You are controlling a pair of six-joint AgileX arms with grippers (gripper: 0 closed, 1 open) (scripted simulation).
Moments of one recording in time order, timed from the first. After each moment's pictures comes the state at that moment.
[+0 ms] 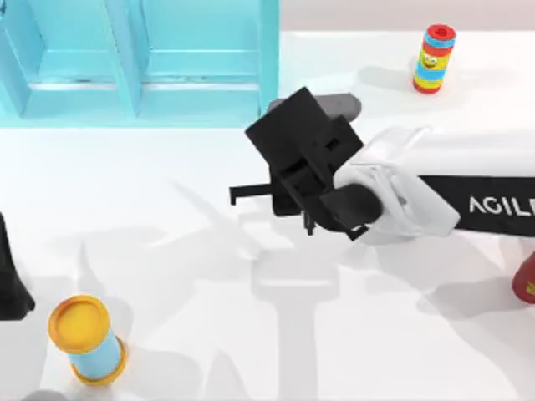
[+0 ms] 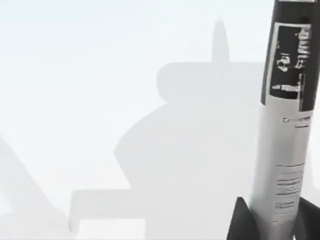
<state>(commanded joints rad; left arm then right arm) 0.00 0.00 0.00 0.00 0.00 0.00 0.80 1.93 1.24 -0.26 0.47 0.55</state>
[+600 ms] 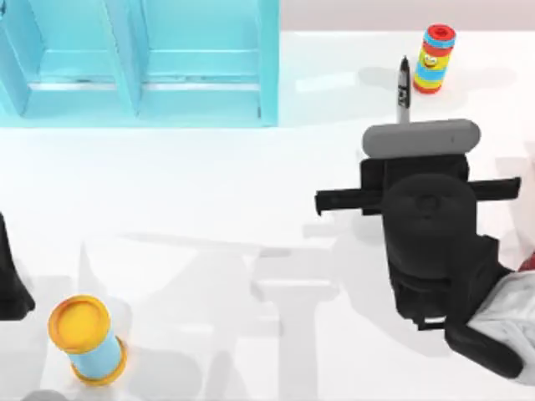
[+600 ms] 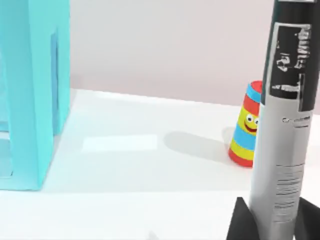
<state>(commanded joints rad) 0.00 0.00 0.00 0.00 0.00 0.00 0.85 1.61 0.61 0.73 0.90 0.08</state>
